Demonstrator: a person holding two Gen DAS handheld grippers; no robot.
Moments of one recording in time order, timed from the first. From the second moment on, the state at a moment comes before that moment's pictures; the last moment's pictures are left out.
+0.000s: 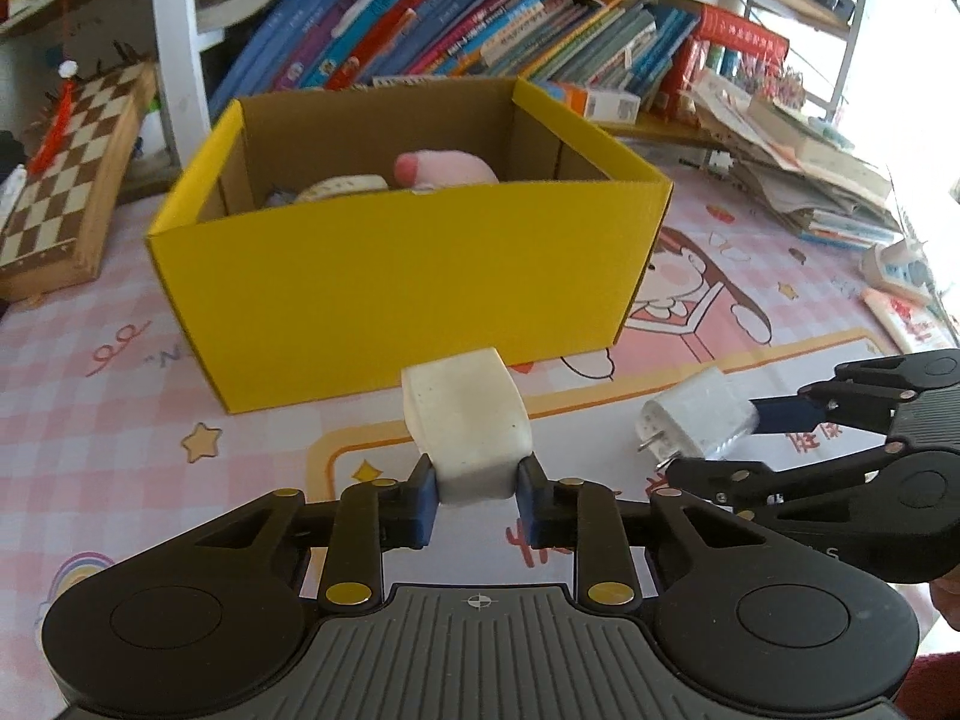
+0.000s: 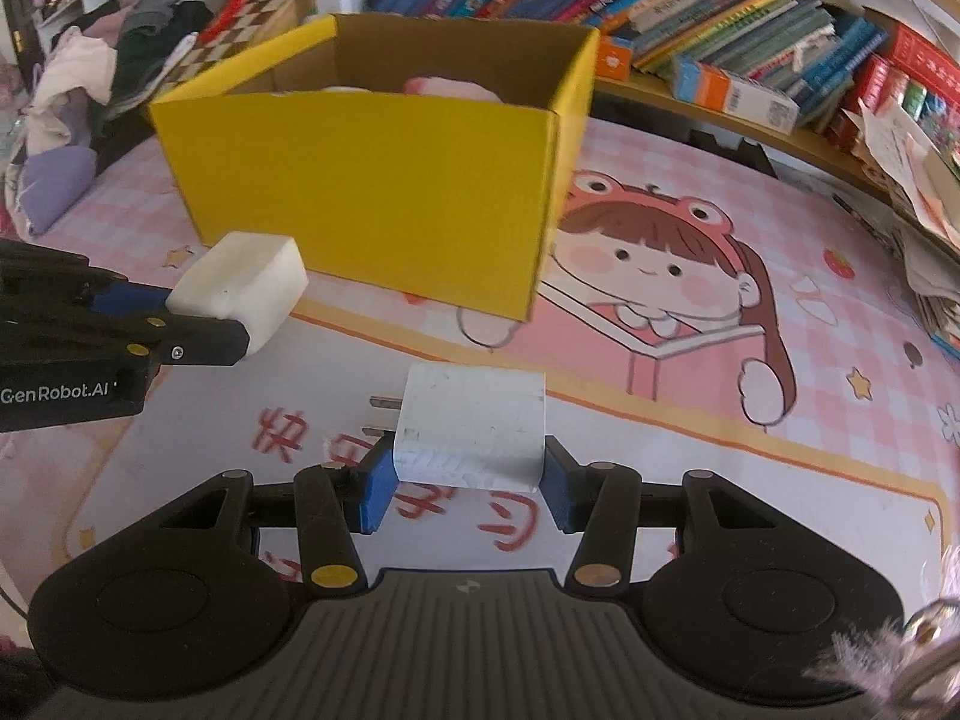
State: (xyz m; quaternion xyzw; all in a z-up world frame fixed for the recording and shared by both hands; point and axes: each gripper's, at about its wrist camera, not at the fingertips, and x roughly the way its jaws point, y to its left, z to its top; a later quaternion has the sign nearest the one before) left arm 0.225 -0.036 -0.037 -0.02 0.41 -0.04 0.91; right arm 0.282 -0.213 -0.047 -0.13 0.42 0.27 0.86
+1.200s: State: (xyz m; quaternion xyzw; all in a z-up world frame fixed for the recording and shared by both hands) left arm 0.306 0.010 0.035 0.03 0.31 -0.02 0.95; right arm 0.396 -0.125 0.054 -0.16 0.27 0.33 0.89
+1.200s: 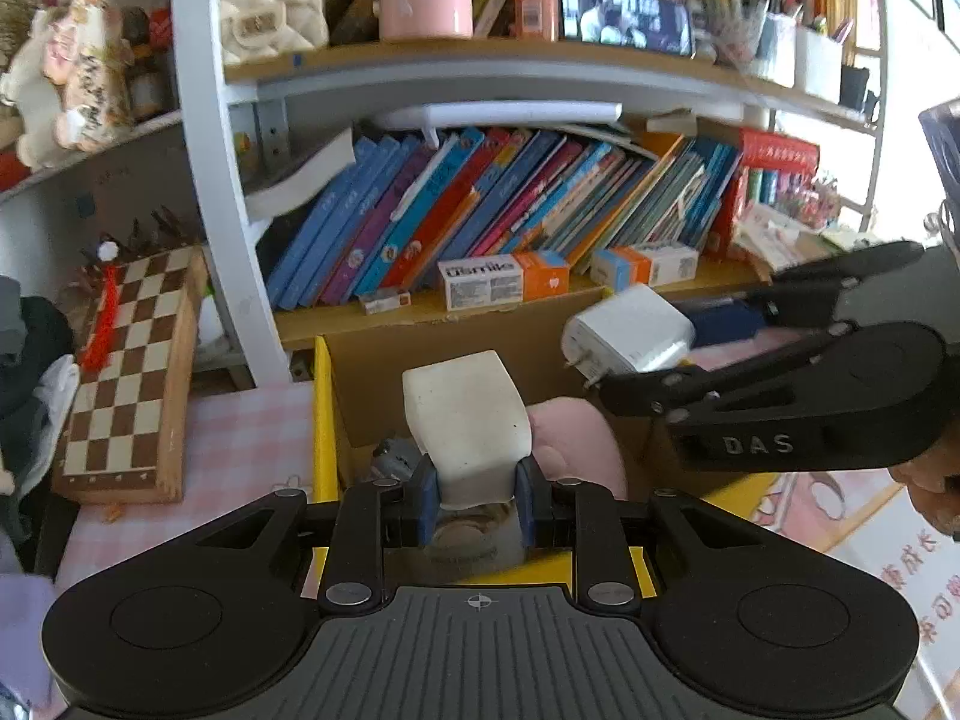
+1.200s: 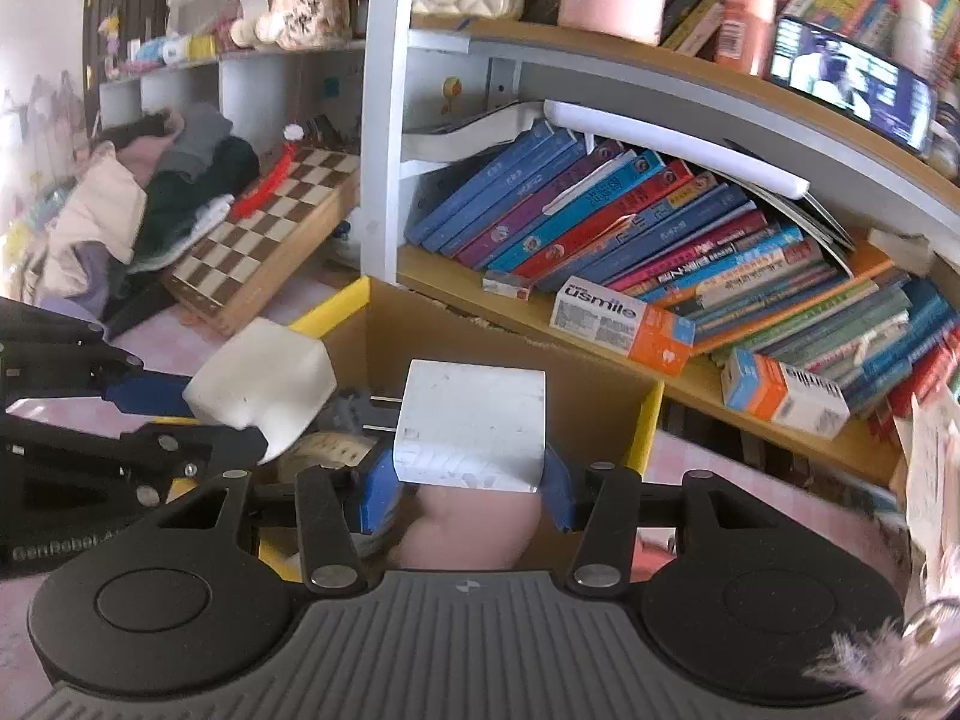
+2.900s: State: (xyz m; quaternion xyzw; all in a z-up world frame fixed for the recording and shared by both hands) left arm 0.380 0.009 0.019 0.08 0.38 0.02 0.92; right arm 0.499 -0.081 0.013 -0.21 0.36 0.37 0.83
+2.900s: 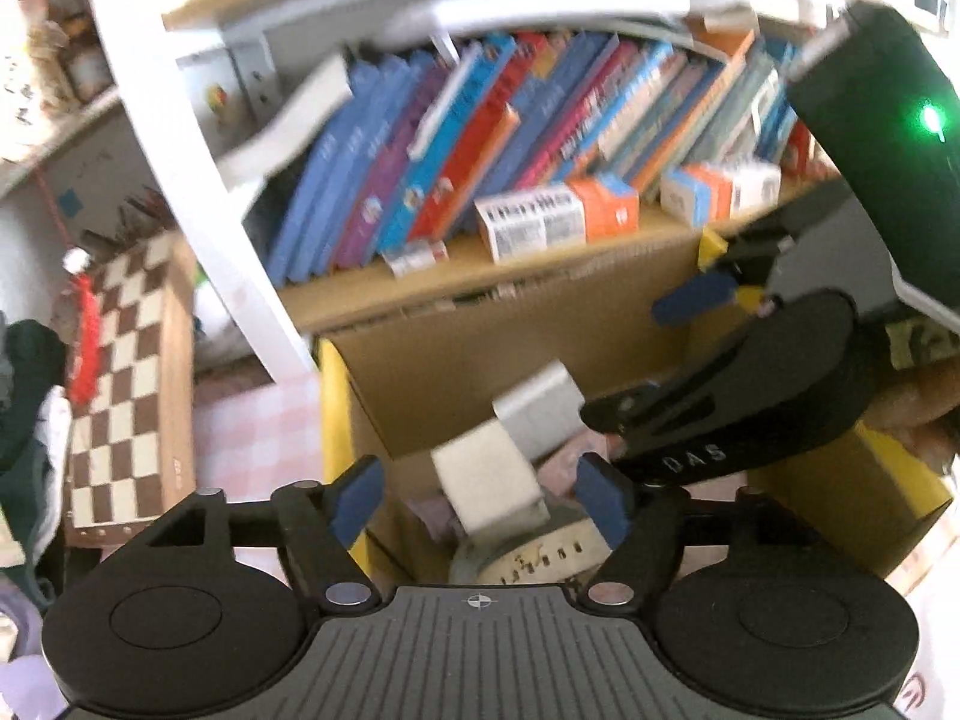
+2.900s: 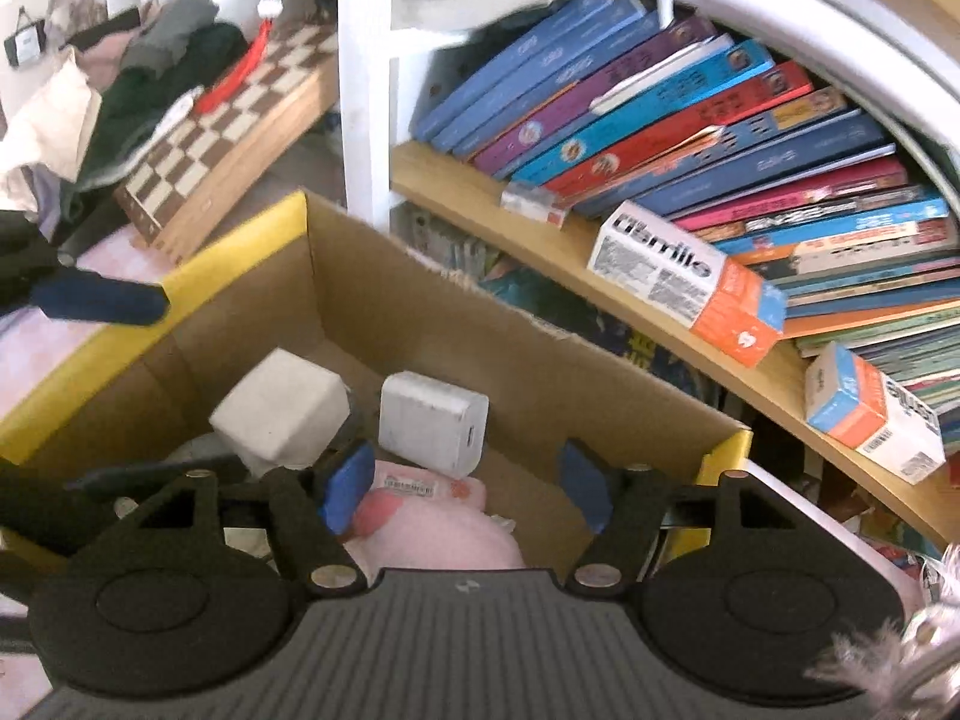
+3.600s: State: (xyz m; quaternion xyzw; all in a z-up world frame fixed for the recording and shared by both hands) left arm 0.262 0.005 0.052 0.05 0.29 0.07 0.95; right arm 0.377 -0.154 0.063 -0.11 0.25 0.31 0.91
